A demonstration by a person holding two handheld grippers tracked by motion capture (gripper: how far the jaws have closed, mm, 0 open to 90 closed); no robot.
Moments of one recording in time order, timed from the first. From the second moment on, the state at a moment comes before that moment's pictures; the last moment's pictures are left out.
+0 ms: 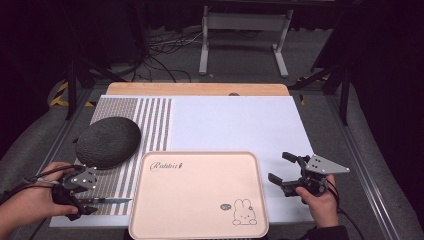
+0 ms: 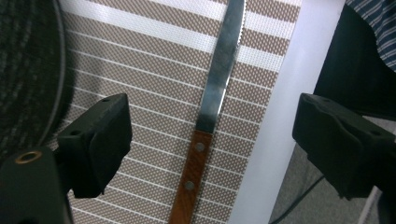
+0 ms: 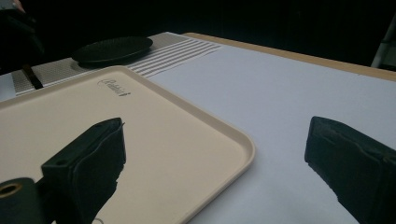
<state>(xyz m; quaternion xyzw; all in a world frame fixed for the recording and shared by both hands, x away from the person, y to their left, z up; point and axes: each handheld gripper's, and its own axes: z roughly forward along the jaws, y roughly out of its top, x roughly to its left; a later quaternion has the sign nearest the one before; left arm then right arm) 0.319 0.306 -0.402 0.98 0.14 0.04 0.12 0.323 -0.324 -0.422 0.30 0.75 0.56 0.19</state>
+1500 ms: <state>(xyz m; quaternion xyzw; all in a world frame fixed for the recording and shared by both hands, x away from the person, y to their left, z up) 0.331 0.306 -0.428 1.00 0.03 0.02 0.00 0.323 -0.328 -0.424 0.29 0.74 0.58 0.17</state>
